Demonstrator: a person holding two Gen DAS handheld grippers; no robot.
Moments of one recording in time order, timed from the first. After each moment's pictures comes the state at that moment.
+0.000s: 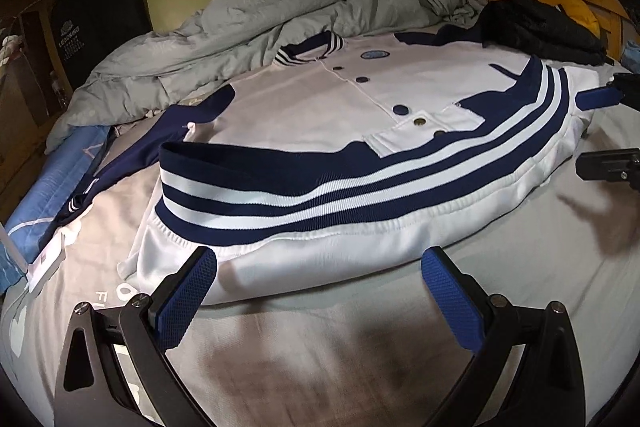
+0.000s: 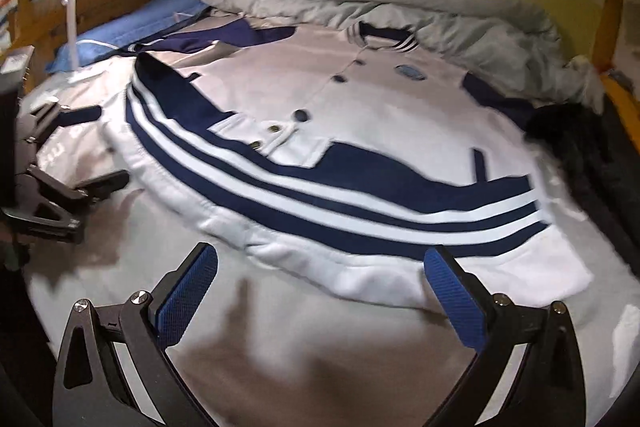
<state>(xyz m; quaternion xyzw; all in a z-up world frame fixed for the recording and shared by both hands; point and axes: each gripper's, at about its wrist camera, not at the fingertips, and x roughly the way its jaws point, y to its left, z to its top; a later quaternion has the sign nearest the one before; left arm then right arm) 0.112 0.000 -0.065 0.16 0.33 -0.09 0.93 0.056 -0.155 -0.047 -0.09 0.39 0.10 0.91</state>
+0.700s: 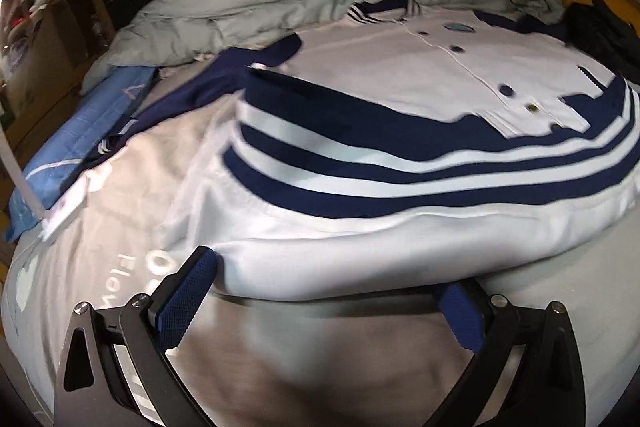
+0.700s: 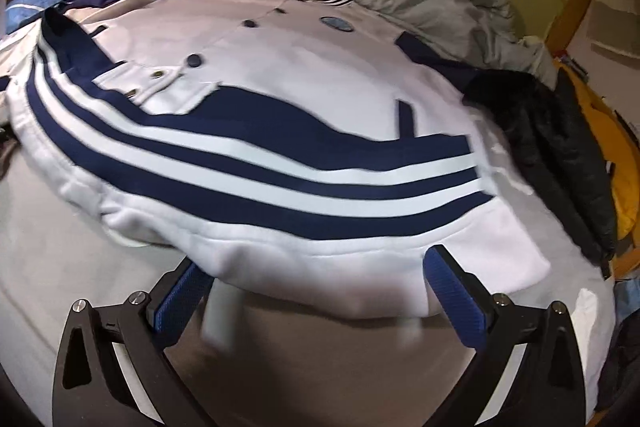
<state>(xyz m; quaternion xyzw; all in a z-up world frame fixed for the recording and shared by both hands) 0.153 0.057 -0.080 0.12 0.38 0.02 0.92 0.082 -0.195 -0.069 -0.16 0.43 -0.05 0.89</state>
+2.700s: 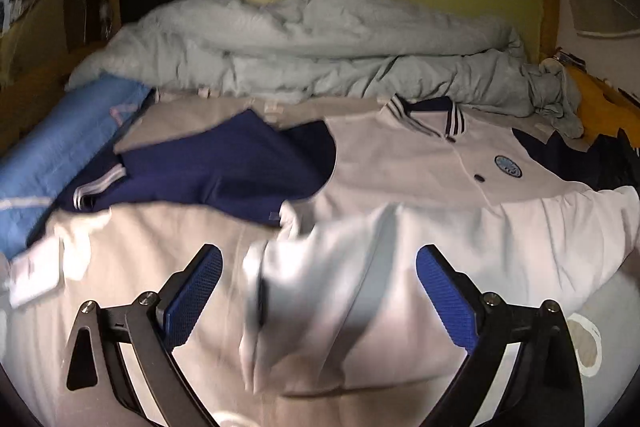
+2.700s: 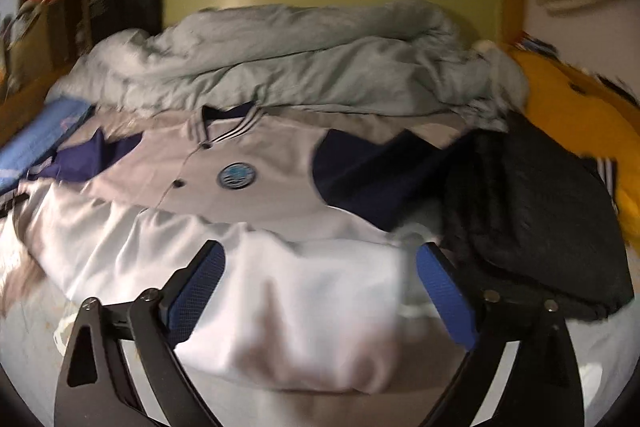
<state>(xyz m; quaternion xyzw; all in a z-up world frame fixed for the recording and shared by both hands) 0.274 0.142 -0.002 -0.01 0.34 -0.03 0.94 0.173 -0.327 0.039 0.01 0.31 -0.05 0.95</state>
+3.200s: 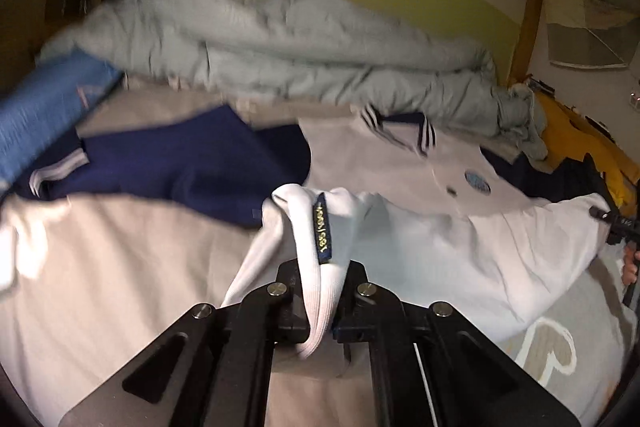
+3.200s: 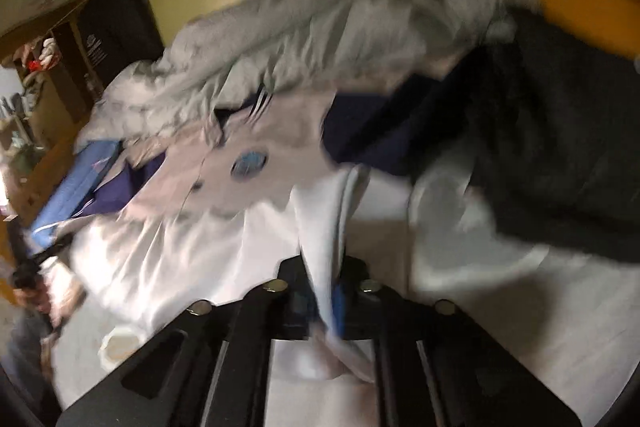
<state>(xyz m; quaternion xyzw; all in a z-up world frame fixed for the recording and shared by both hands) 0.284 0.165 -0.007 -0.06 0.31 -0.11 0.94 0.194 -0.370 0.004 0.13 0.32 0.01 0.94</state>
